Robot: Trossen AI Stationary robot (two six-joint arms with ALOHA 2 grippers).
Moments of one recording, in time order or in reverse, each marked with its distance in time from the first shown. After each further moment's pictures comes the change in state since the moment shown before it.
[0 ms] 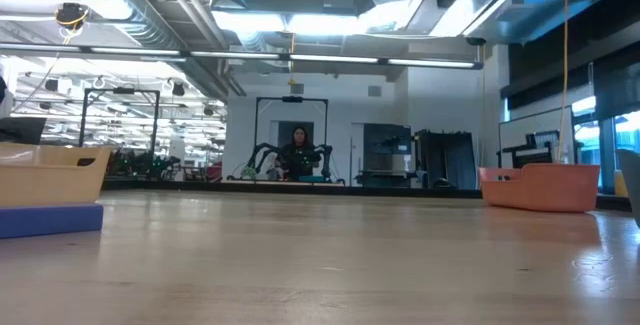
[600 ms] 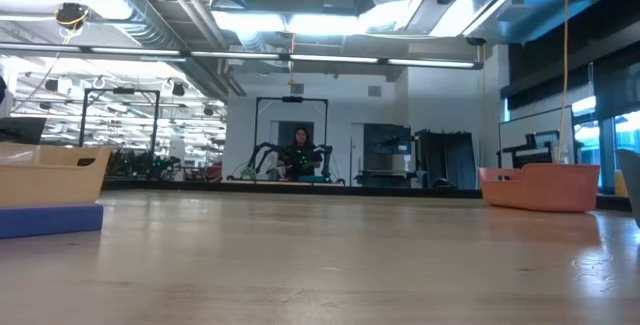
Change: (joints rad) left arm 0.000 0.000 0.000 -0.001 0.095 0.080; right arm 0.043 0.006 -0.001 0.010 0.040 -0.021
